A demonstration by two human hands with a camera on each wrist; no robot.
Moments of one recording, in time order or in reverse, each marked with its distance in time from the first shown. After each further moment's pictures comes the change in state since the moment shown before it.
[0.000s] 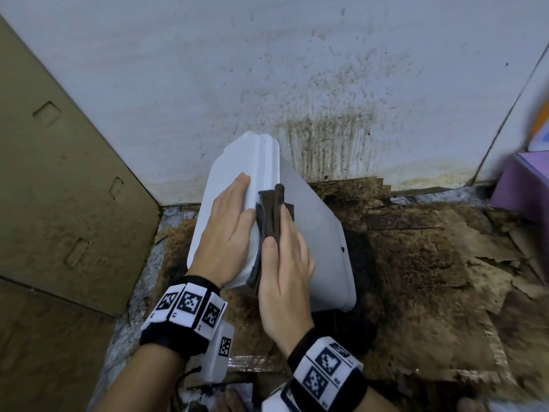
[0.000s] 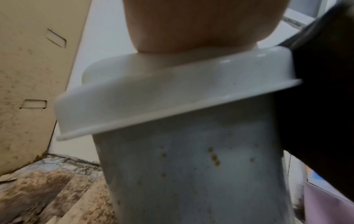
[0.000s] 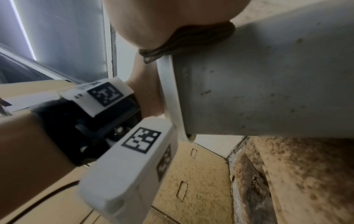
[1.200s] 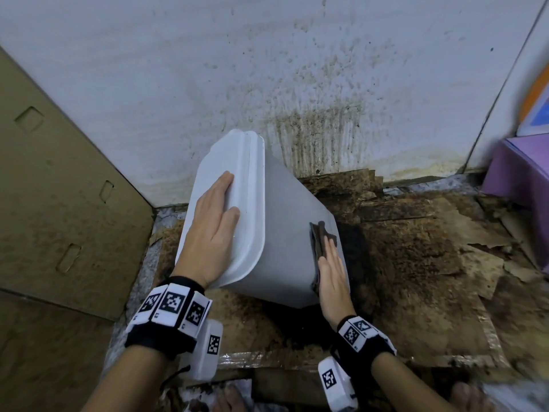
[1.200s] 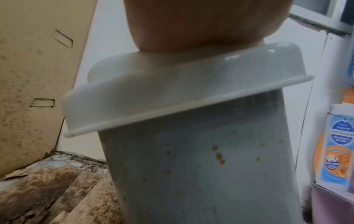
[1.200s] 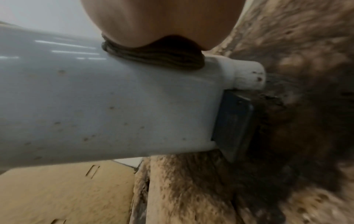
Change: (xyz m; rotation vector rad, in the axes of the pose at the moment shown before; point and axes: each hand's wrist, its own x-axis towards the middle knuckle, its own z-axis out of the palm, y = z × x) left_hand -0.002 -0.005 -0.003 -0.009 0.012 0.007; right_hand 0.013 0.157 -0.043 0.017 -0.092 0.317
